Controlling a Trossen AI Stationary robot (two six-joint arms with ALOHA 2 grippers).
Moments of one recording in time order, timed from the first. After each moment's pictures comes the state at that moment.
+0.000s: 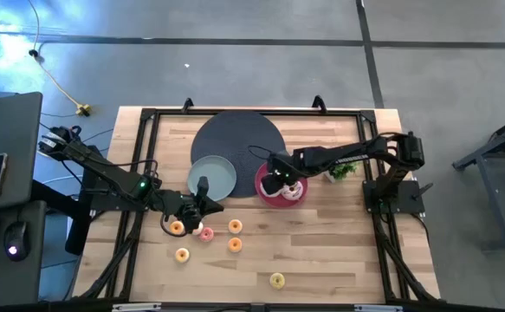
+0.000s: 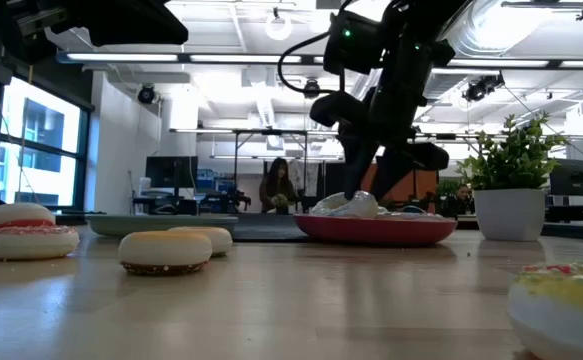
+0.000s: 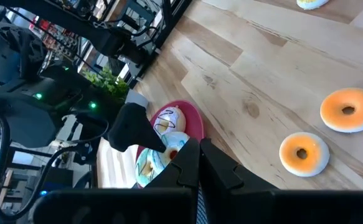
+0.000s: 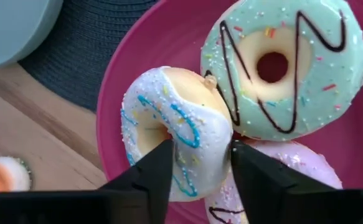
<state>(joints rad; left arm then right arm) -0.47 1.08 0.65 0.00 -0.43 0.73 -0.09 1.74 1.12 -0.54 0.03 1.01</state>
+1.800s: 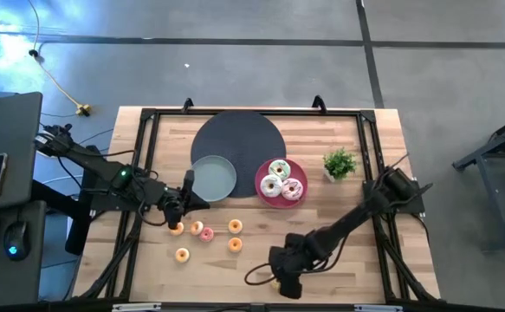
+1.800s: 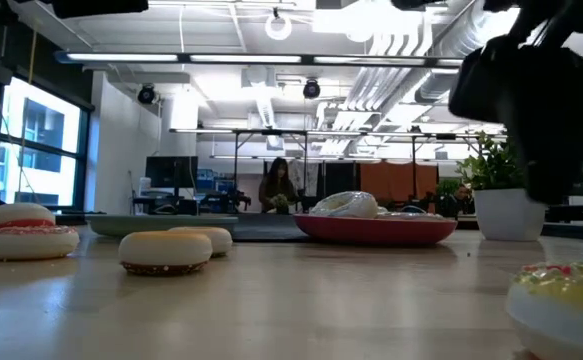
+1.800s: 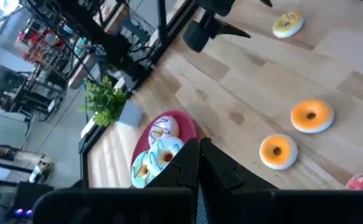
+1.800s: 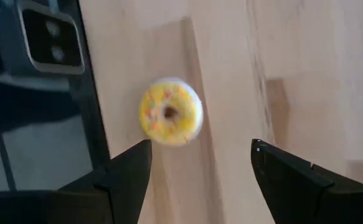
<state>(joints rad) -0.47 0.85 0.65 -0.20 -0.34 0.69 0.60 1.98 1.43 -0.60 -0.04 0.86</state>
